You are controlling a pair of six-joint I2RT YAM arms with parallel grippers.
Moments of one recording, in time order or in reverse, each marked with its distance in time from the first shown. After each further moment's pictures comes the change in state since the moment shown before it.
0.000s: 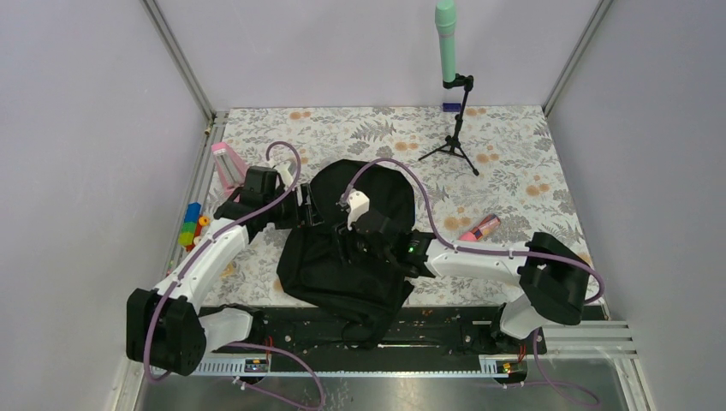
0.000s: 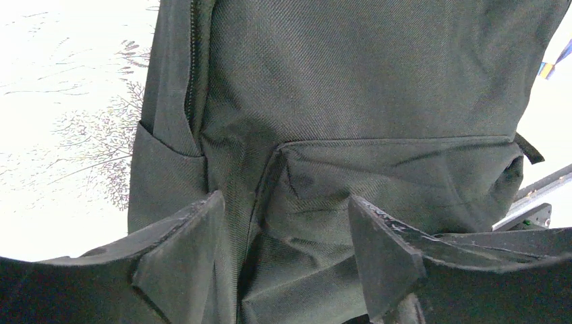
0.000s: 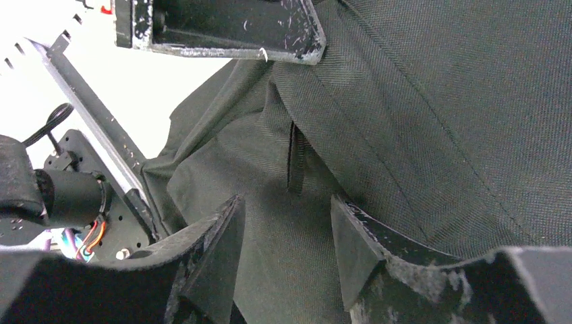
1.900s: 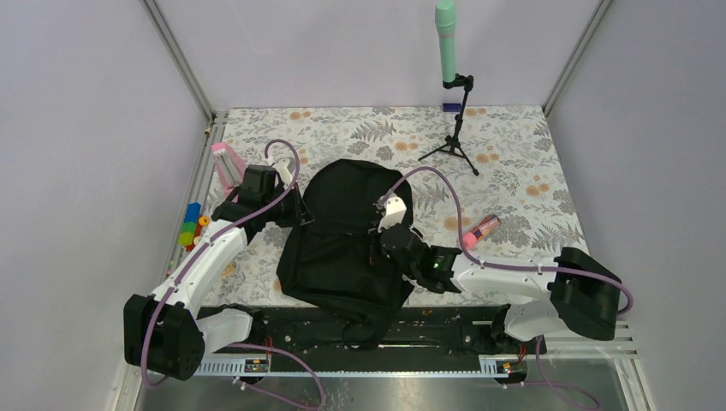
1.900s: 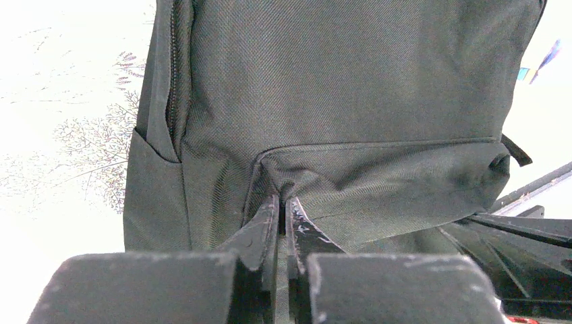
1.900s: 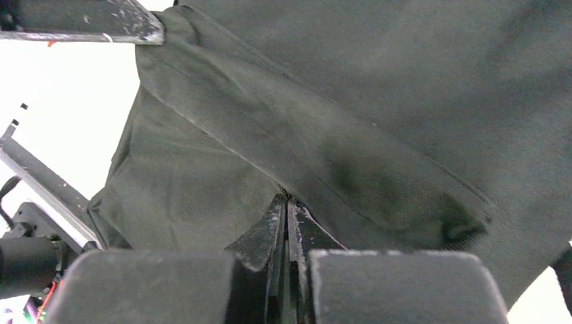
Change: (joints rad) left arm -0.002 -0.013 0.016 -0.002 -0.002 -0.008; right arm 0.009 -0.164 -0.220 0.102 0.277 0.125
